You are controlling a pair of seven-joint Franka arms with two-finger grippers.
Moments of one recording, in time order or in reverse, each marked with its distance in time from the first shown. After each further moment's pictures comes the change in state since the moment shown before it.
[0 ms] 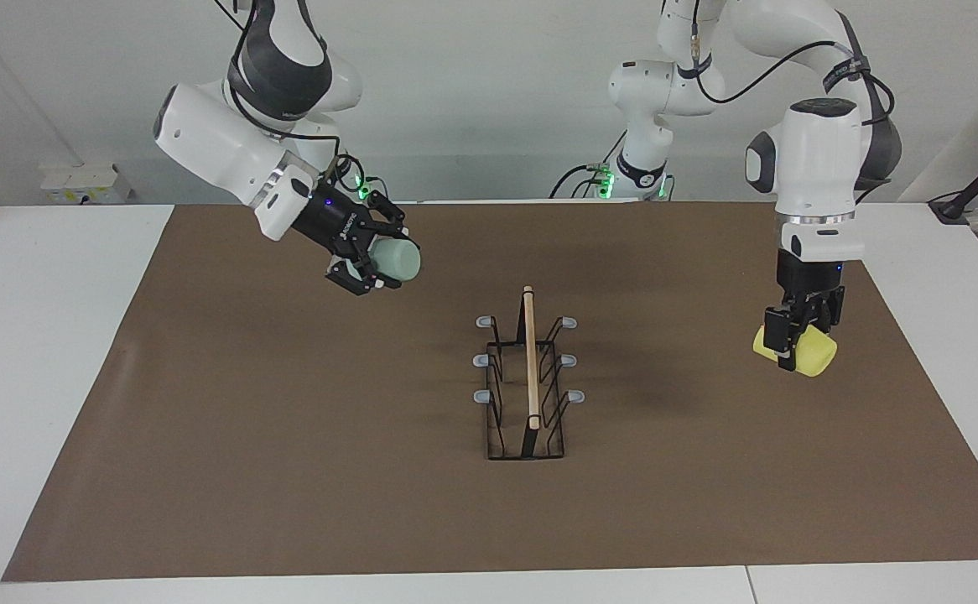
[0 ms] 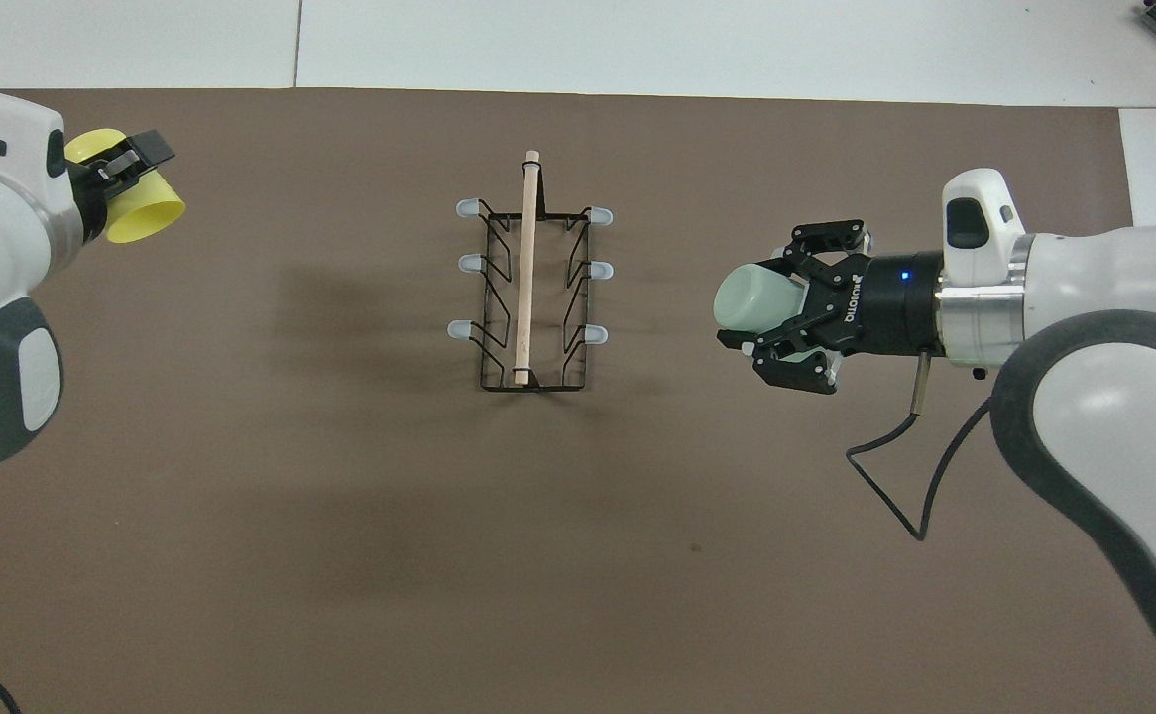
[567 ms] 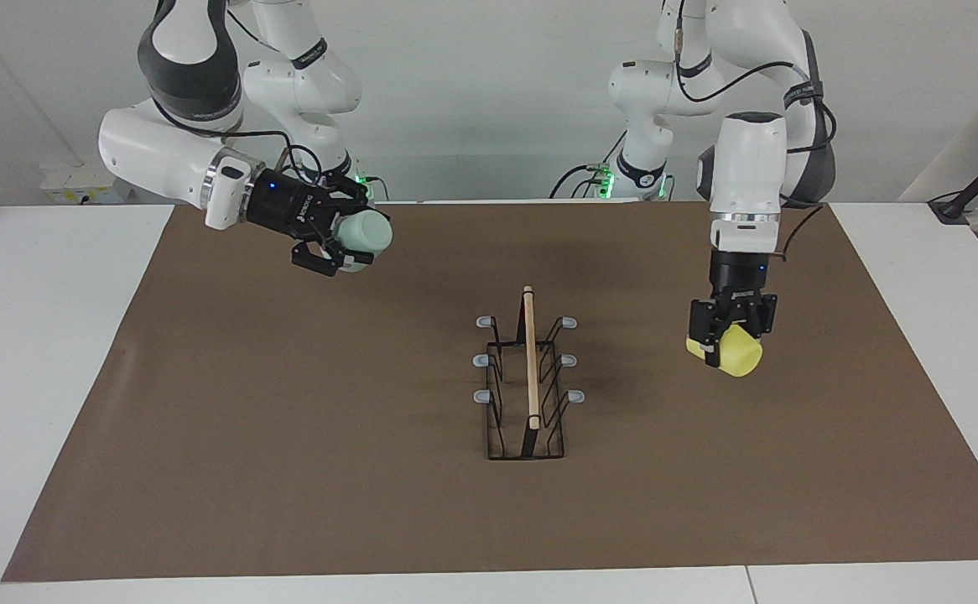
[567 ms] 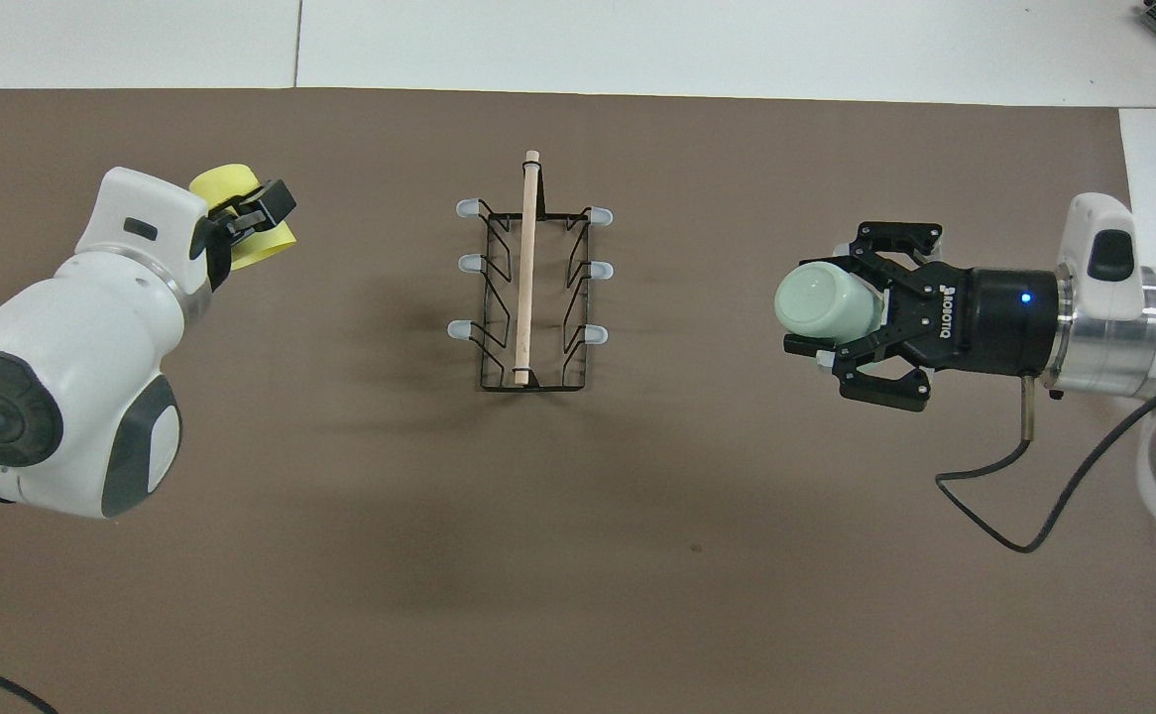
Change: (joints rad) left arm 0.000 -0.029 -0.120 -0.170 0.006 0.238 0.000; right arm -0.133 -0.063 -0.031 -0.108 0.340 -0.205 -0.313
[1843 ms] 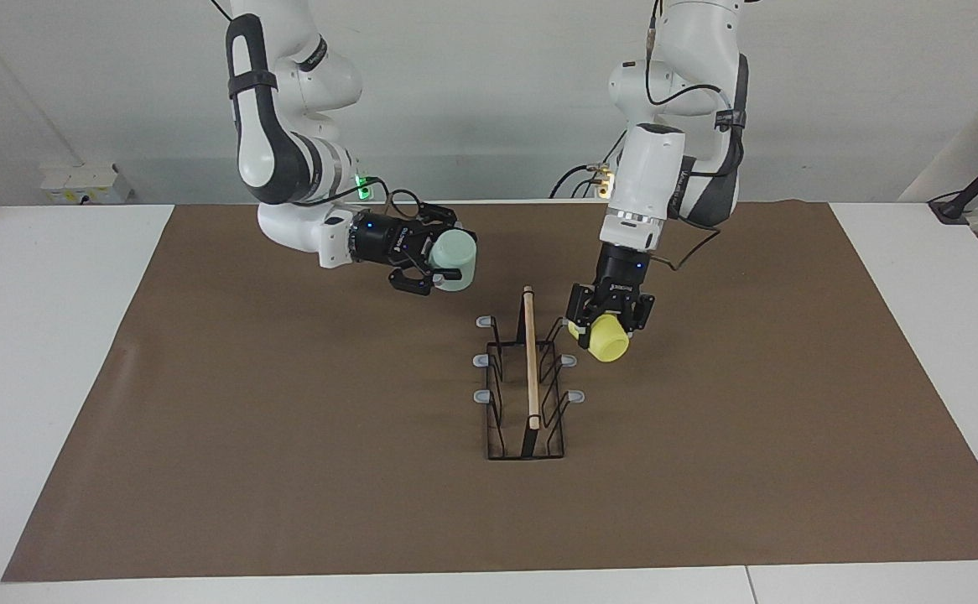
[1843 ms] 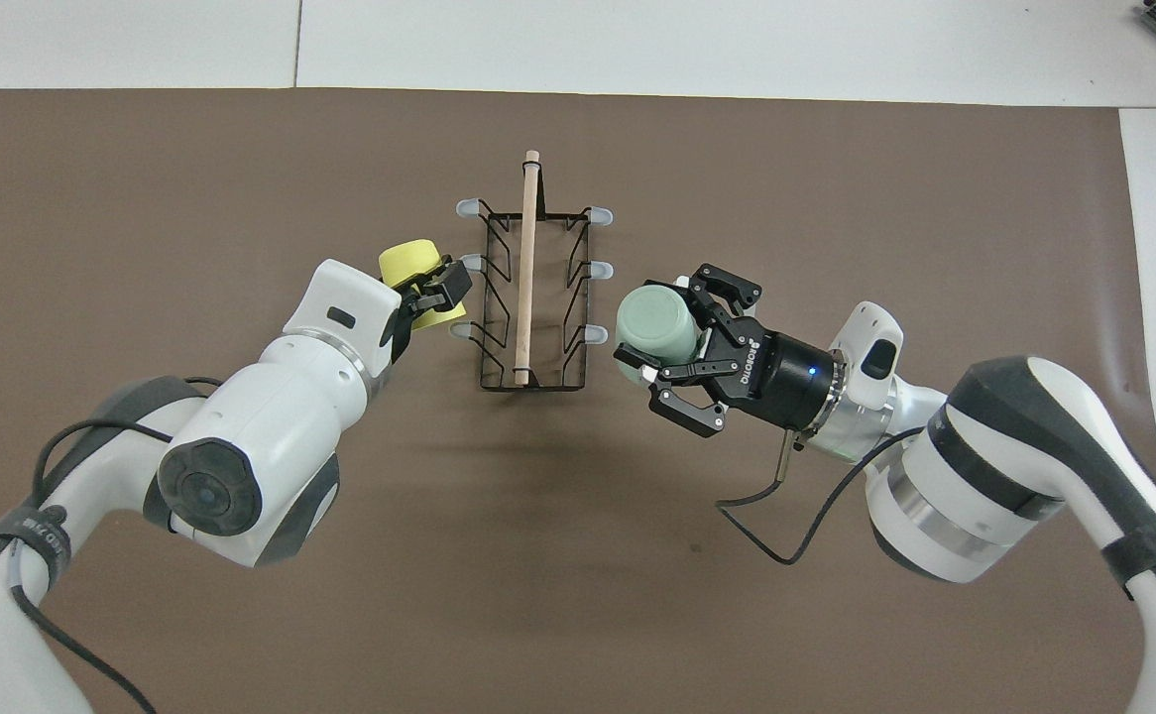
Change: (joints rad) left arm -0.001 0.047 -0.228 -0.092 0.000 0.150 -0.170; right arm 0.307 0.118 -0.019 -0.213 0.839 0.117 -0.530
